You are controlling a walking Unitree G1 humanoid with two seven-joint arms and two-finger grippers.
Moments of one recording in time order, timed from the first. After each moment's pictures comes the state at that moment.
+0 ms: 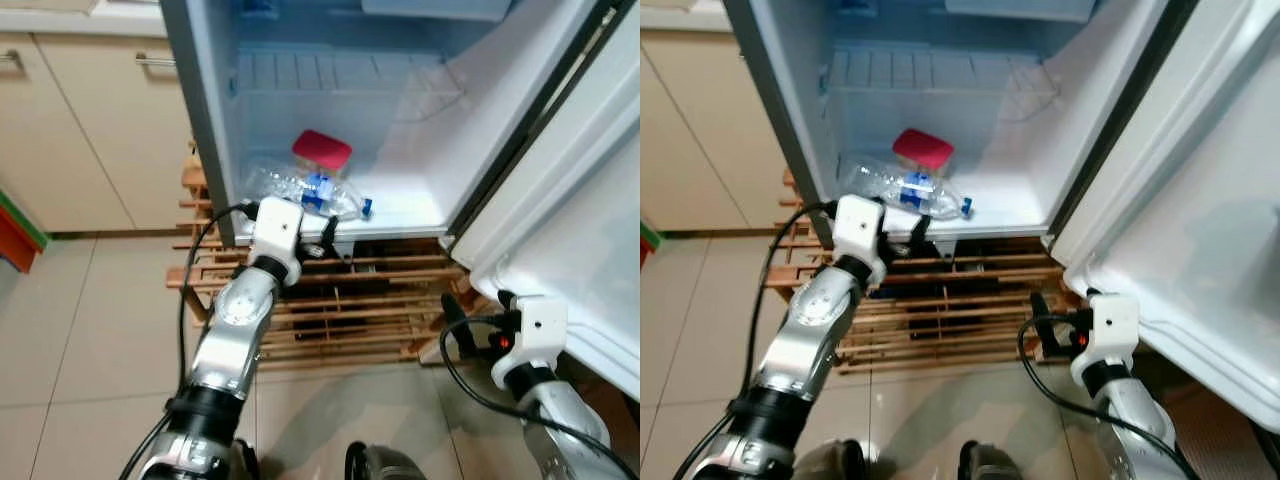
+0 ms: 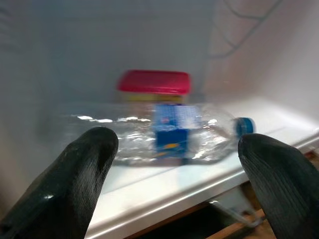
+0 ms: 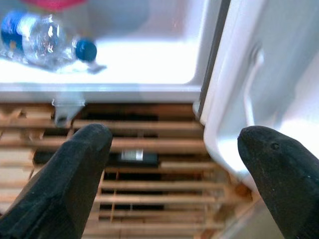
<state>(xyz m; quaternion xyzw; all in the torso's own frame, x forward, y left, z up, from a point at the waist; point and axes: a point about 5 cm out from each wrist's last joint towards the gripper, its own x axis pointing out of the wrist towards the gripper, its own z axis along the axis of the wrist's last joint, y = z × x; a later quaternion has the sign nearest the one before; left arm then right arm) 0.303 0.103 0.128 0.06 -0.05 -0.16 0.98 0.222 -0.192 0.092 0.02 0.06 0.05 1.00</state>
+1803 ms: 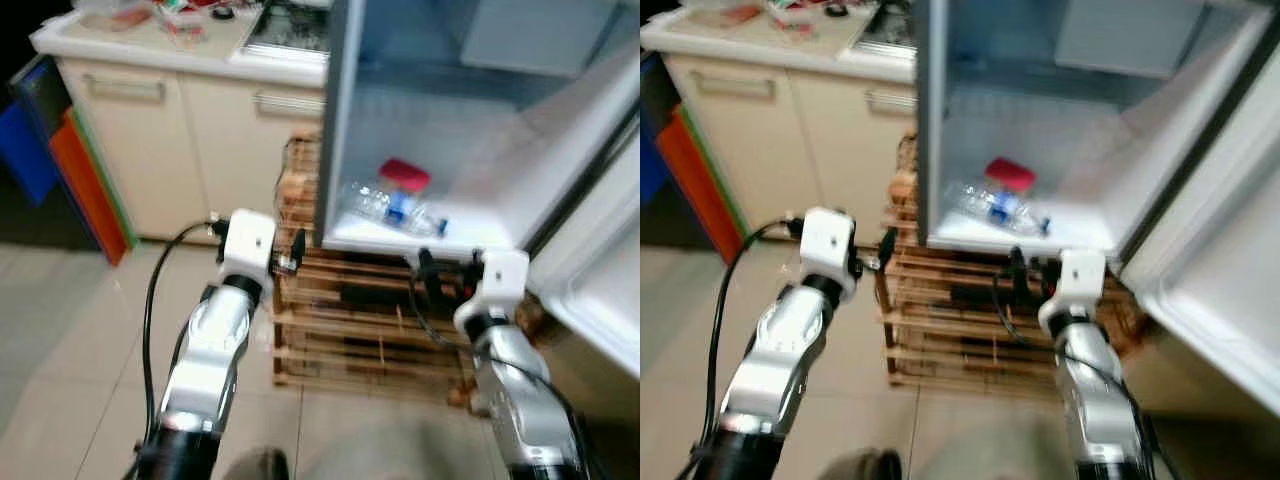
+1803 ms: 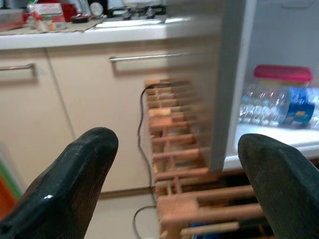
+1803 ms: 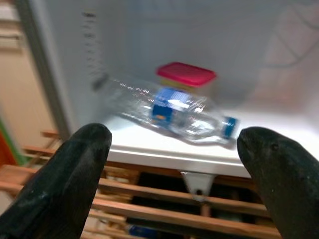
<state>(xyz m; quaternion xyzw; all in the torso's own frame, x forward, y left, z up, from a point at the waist) 0.291 0.114 0.128 0.07 0.01 -0.11 0.99 0.275 -0.170 0.096 0.02 0.02 0.04 1.00</state>
